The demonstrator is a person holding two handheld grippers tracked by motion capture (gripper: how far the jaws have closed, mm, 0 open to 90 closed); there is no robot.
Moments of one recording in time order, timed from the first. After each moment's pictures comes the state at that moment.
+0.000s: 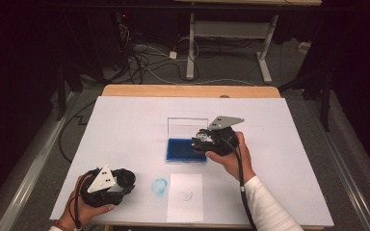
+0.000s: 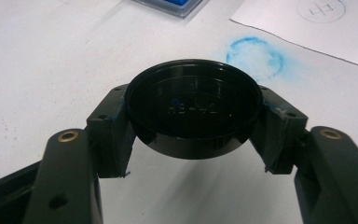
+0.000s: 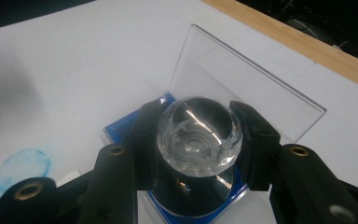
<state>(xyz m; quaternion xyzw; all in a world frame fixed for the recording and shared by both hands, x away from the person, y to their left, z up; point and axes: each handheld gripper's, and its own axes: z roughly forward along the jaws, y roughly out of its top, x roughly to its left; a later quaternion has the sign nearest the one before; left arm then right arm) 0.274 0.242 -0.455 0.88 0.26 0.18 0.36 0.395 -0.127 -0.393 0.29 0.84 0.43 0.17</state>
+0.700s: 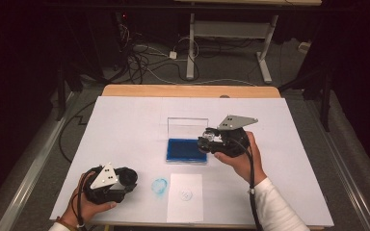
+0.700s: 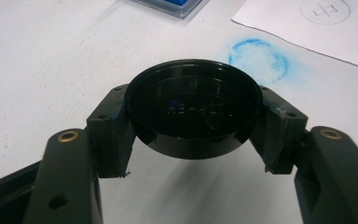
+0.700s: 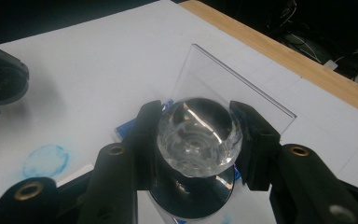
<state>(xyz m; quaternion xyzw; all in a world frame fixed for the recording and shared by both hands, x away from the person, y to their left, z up) 0.284 0.238 -0.457 0.88 0.25 0.18 0.36 0.378 -0.146 -0.371 0.27 0.83 0.45 0.18</state>
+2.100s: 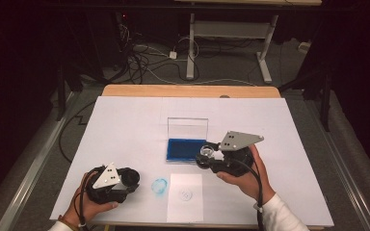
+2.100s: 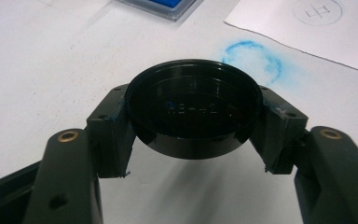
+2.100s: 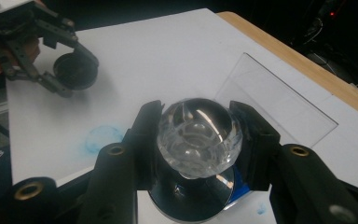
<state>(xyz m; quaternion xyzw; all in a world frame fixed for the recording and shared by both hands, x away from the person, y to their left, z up) 0.286 0.234 -0.458 0.88 0.24 0.17 0.36 0.325 -0.145 -0.359 0.21 0.85 0.46 0.17</state>
